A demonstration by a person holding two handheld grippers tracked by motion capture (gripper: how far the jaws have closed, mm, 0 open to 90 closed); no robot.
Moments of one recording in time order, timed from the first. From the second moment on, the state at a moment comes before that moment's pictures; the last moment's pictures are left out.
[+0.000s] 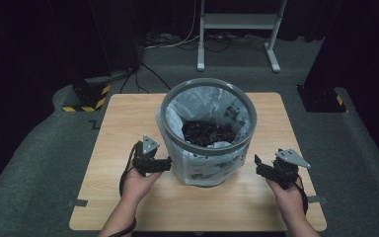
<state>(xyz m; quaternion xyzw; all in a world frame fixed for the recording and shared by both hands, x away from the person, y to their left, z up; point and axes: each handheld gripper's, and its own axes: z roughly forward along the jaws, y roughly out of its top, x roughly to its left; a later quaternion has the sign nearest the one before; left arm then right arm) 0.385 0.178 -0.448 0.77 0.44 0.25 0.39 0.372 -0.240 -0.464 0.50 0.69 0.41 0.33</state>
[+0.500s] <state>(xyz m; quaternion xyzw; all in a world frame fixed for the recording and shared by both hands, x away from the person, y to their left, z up) 0.408 0.139 -0.446 0.77 0.43 0.23 0.41 0.393 -0.251 -0.450 0.51 0.67 0.41 0.35</state>
